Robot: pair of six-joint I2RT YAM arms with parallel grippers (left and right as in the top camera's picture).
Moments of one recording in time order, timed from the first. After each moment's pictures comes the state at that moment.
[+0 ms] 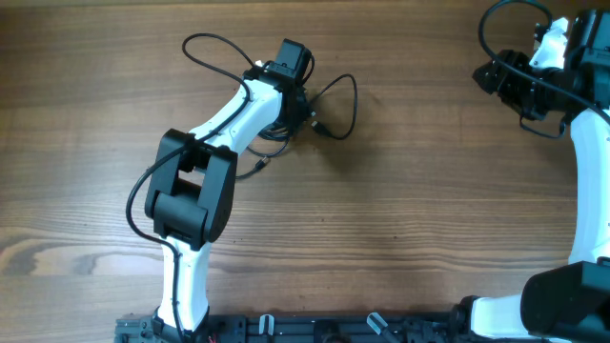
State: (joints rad) left arm -0.42 2.20 1.64 -0.71 -0.09 -0.70; right arm -0.23 1.60 1.56 -0.99 -0.38 0.29
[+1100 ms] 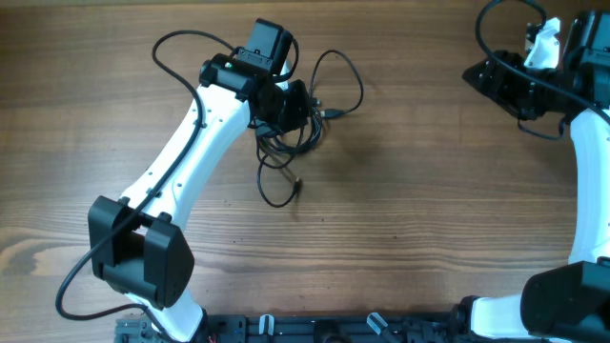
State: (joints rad) left arm -0.41 1.83 1.64 -1.01 0.32 -0.64; right arm -0.23 1.60 1.56 -1.01 -0.51 0.26
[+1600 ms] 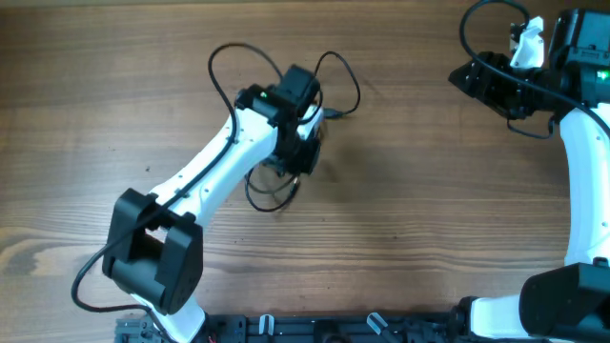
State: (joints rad) left arm -0.53 1.83 1.43 -1.05 0.15 -0.18; right arm -0.18 1.60 1.56 -1.02 -0.51 0.26
